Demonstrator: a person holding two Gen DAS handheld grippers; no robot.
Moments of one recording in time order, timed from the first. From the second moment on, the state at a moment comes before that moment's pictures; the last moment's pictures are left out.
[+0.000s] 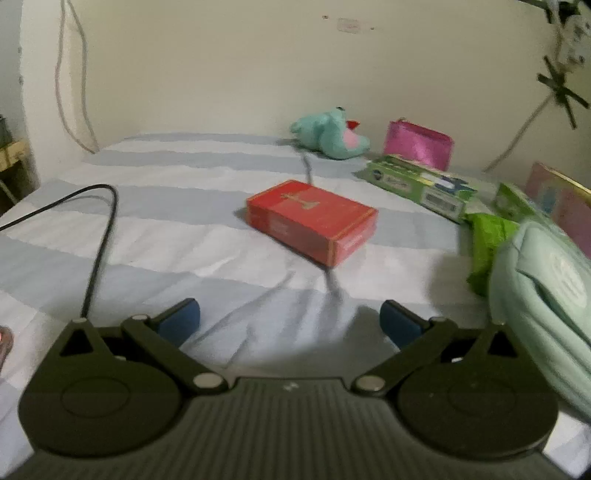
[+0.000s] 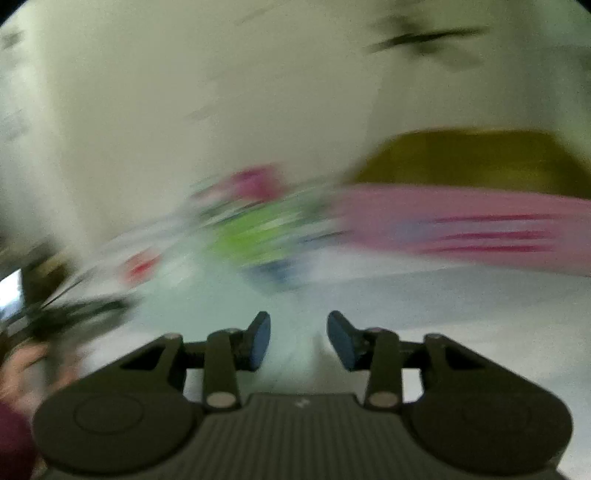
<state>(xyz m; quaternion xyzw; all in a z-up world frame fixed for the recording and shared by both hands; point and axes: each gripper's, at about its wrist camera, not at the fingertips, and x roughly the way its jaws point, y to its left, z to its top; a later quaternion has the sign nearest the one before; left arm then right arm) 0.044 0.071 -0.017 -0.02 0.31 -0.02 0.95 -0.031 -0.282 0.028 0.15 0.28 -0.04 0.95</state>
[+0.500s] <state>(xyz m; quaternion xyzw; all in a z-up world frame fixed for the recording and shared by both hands) 0.047 -0.002 0.013 -0.03 0.29 -0.24 0.93 -0.031 -0.273 -0.026 0.23 0.29 0.08 0.92</state>
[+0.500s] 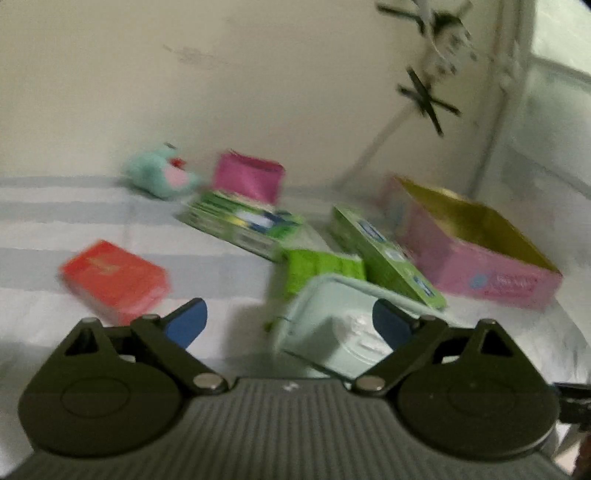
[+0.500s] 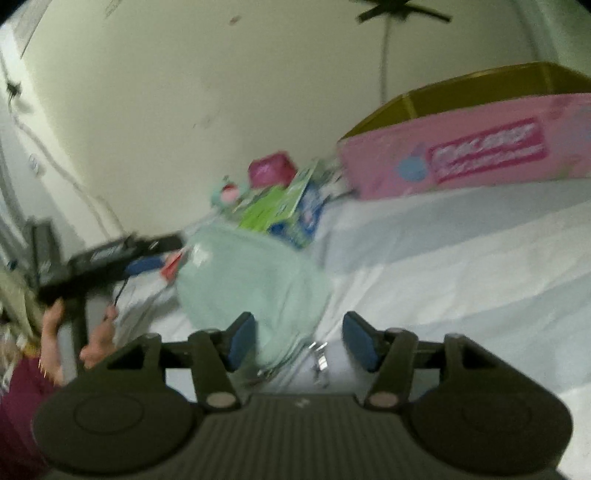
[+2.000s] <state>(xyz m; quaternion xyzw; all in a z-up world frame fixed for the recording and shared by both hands) 0.004 -0.204 0.044 0.08 0.23 -0.30 0.92 -0.047 -0.372 0.032 0.20 0.08 -0.06 0.97</state>
